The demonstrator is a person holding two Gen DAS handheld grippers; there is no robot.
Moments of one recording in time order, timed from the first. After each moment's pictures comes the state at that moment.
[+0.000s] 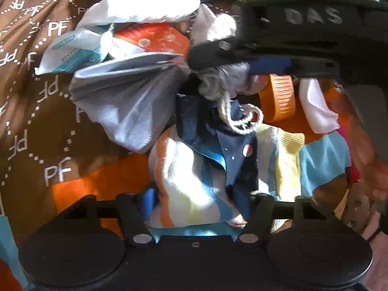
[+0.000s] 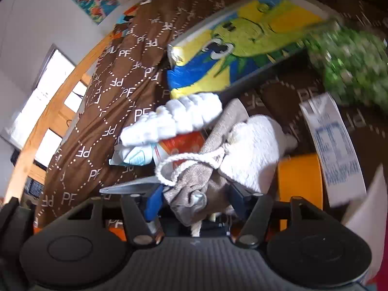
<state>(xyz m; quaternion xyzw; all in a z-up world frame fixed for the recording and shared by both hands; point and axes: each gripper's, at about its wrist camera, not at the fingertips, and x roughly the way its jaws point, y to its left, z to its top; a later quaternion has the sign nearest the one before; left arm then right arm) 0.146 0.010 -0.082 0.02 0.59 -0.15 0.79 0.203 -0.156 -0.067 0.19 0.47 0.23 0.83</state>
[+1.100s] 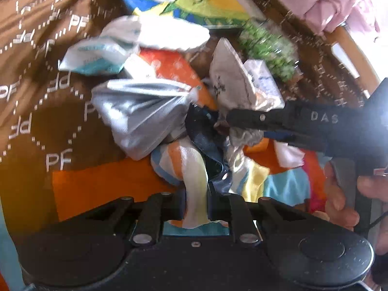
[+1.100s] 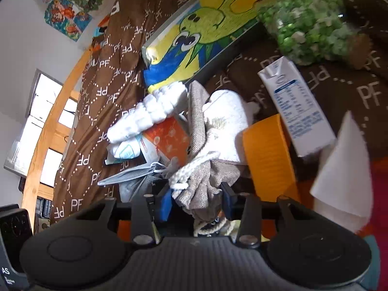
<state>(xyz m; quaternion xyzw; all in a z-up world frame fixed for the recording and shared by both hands) 0.135 0.045 -0.050 -0.11 0.55 -0.17 0.81 0.184 -0.197 -0.070 0.26 0.49 0.20 0.81</state>
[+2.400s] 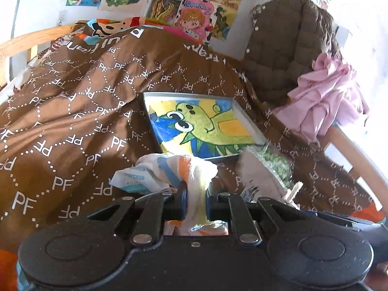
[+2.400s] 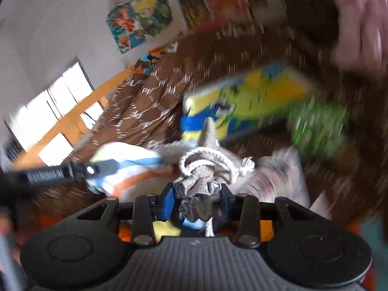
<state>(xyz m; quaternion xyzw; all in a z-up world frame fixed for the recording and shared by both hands) 0.100 0.072 0.024 -0.15 0.30 -0.09 0.94 0.104 -0.172 -0.001 0.04 0.27 0.21 0.94</state>
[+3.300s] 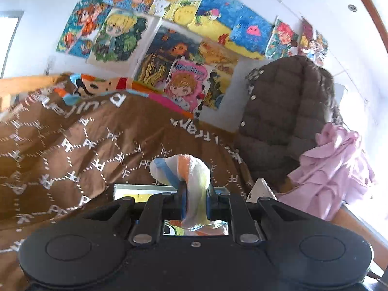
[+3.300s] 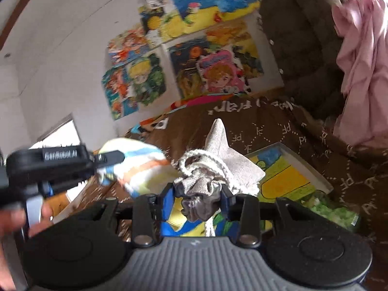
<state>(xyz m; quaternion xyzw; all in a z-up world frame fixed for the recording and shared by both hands) 0.262 0.058 0.058 -0.18 0.13 -0.08 0.97 0.247 -0.190 0.015 0.14 0.15 0.19 0.96</state>
